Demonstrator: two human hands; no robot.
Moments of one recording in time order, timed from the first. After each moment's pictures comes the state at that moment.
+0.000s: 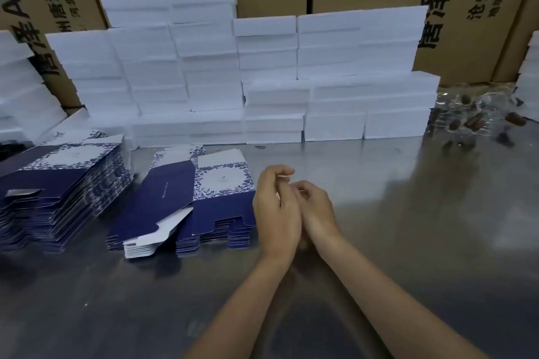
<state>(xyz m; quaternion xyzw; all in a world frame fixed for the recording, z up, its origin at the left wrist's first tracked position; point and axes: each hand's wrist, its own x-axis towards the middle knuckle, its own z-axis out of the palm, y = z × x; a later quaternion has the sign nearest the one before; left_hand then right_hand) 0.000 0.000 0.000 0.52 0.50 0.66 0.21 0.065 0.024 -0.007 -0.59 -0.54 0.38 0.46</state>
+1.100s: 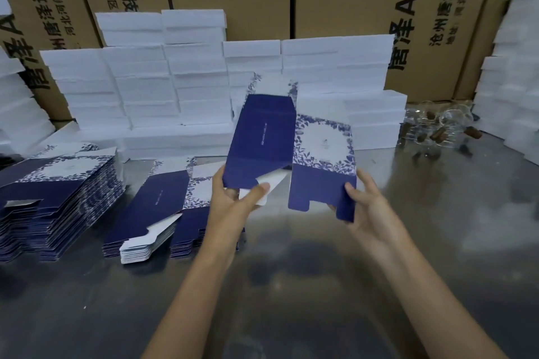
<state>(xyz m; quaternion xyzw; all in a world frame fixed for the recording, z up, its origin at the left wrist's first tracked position) -0.058 -0.022 0.036 0.48 0.45 0.61 0.45 0.168 -0.018 0.025 -0.34 -0.31 0.59 0.66</state>
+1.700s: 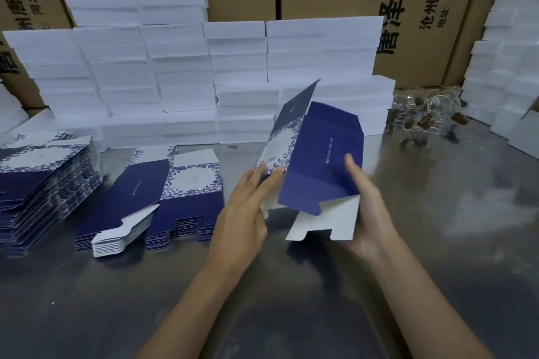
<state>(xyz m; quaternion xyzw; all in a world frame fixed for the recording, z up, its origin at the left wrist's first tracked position) -0.029 -0.031 0.000 0.78 0.45 0.43 0.06 0.176 -0.029 0.017 -0.29 -0.30 0.68 0.60</state>
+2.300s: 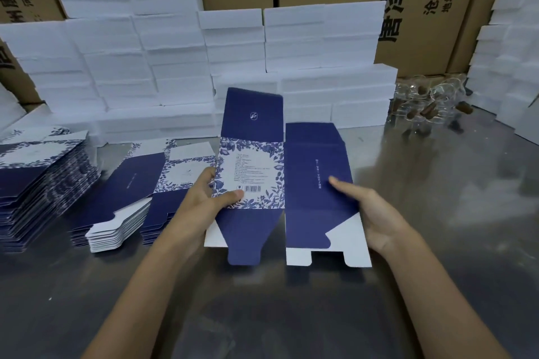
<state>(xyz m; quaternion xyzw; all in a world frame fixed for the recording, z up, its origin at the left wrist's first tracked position) -0.075 -0.010 0.009 0.51 0.44 0.51 0.53 0.205 -0.024 0.002 -0.39 -0.33 0.69 0.51</state>
